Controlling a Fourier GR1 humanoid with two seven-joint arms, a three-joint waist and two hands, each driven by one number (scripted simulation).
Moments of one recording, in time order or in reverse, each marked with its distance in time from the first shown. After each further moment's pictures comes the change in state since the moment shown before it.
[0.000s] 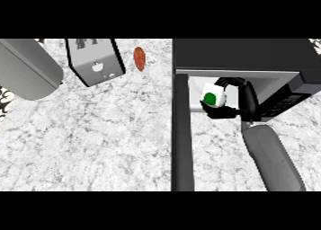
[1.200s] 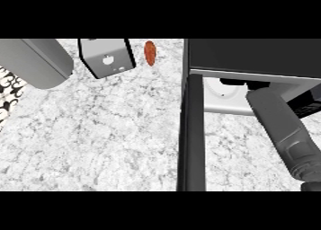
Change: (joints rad) left arm -0.091 0.007 -0.027 0.084 -0.048 -0.048 -0.009; right arm -0.473 -0.115 -0.169 0.756 0.148 -0.427 -0.189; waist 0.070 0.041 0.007
